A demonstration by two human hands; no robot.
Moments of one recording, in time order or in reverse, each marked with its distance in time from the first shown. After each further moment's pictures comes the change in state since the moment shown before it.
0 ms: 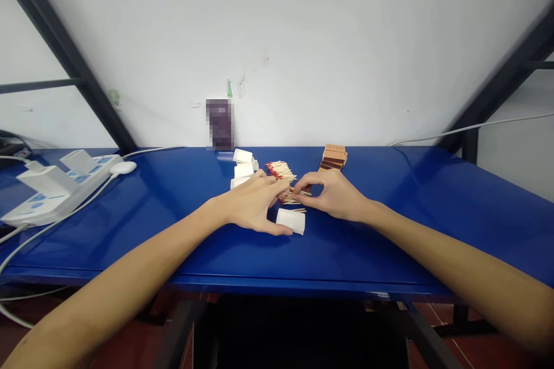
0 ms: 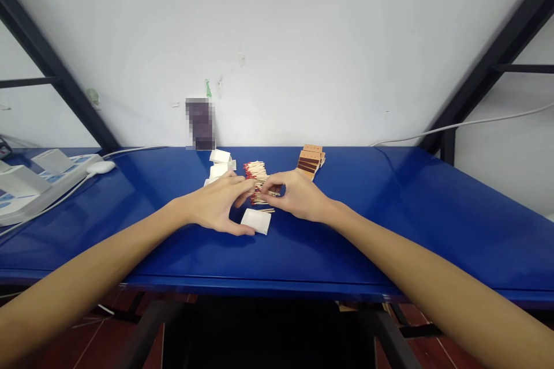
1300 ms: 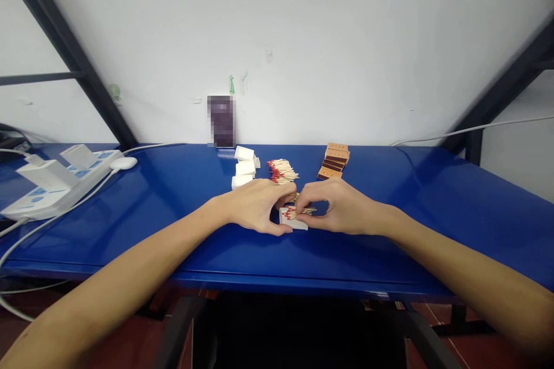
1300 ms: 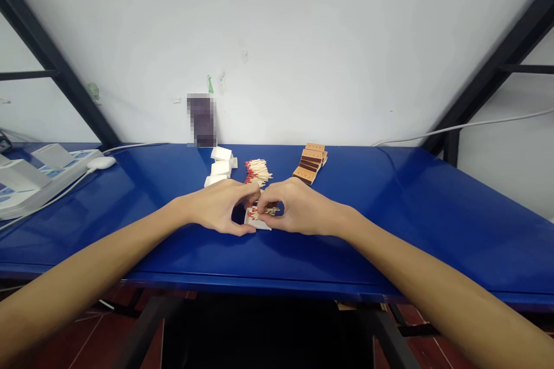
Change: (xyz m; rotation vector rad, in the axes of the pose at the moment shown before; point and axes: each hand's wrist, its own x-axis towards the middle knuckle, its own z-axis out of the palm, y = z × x) left_hand 0.001 0.001 0.006 -0.120 -0.041 0.035; right_hand -0.009 -0.031 -0.010 0.002 -0.217 -0.156
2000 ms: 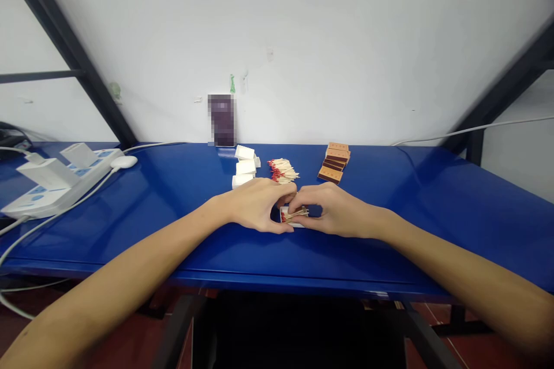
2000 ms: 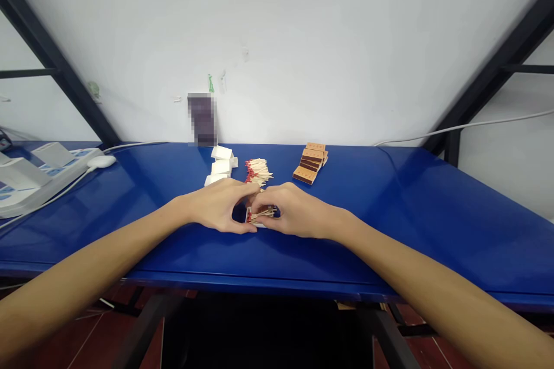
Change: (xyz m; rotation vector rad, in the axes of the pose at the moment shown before) left_hand 0.000 0.002 -0.001 0.009 0.000 0.002; right_hand 0.001 0.001 0.006 0.024 -0.070 0.023
